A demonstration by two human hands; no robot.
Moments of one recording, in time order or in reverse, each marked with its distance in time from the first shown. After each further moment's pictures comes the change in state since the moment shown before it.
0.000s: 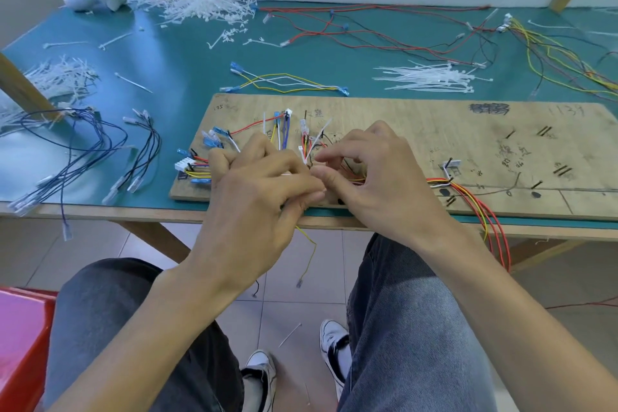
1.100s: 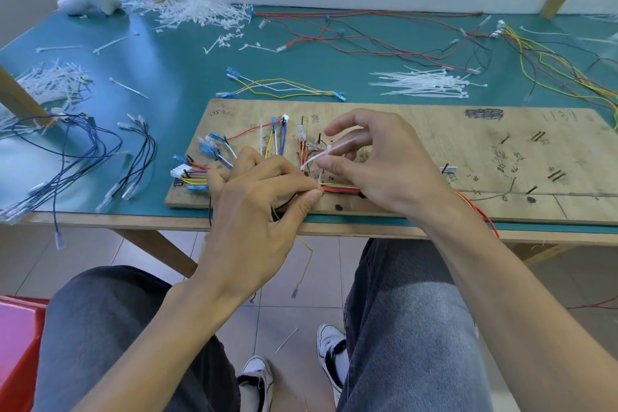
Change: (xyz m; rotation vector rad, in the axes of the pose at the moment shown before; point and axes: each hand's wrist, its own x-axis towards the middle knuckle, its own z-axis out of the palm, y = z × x) left_hand -0.005 -0.001 0.014 -0.161 0.036 -0.195; right_hand 0.026 -0.007 -0.020 0.224 -0.080 0.262
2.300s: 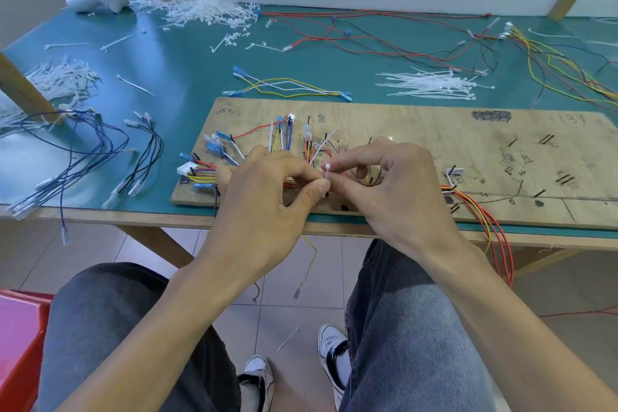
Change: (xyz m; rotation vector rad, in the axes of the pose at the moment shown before) left_hand 0.017 0.013 -0.009 -0.030 -0.100 -0.217; right_hand -0.030 0.012 0.016 0.003 0.183 -0.154
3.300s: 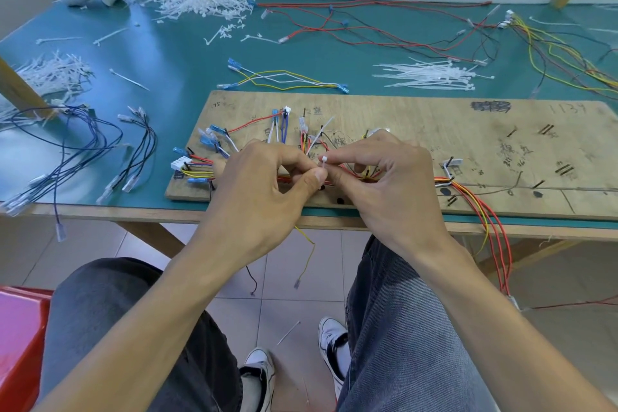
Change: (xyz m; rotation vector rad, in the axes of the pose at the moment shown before) left_hand 0.006 0.011 -0.006 -0.063 -0.062 -0.096; right_hand -0.006 0.010 0.010 0.071 0.095 -0.065
